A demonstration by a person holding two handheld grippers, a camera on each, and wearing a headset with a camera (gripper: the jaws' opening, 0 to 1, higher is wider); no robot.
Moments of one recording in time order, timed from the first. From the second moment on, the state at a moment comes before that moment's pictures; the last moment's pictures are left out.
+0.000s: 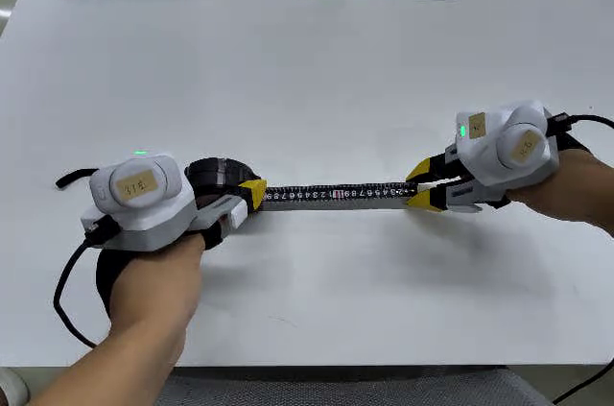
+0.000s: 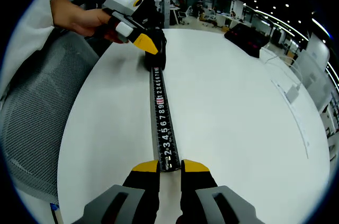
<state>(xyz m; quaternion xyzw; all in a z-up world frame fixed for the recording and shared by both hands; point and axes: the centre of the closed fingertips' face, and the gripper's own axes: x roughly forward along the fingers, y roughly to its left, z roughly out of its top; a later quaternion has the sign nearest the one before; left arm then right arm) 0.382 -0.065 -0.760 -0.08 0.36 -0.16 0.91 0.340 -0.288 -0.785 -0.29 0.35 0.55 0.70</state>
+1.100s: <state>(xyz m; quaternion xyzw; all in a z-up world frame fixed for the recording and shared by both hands) 0.382 -0.063 -0.761 -0.10 0.36 -0.17 0.91 0.349 -0.243 -0.784 -0.29 0.33 0.57 0.69</state>
